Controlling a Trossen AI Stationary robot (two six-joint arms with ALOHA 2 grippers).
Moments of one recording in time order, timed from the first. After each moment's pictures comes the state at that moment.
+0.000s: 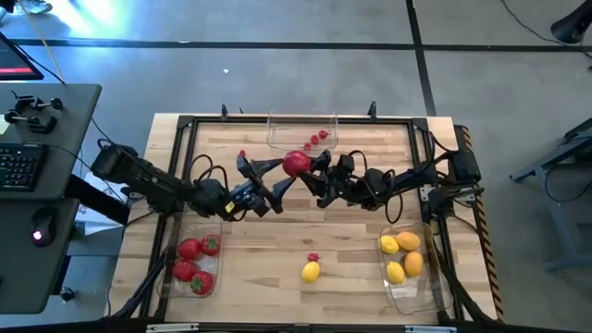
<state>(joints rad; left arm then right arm) -0.27 1.48 0.74 1.19 -0.71 1.29 0.07 1.77 0.84 1.54 0.28 0.34</state>
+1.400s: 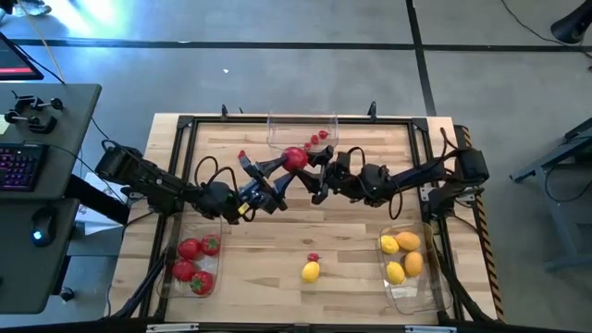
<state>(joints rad) -0.27 1.53 0.80 1.12 -0.89 1.30 0.07 1.70 0.84 1.33 0.31 0.24</state>
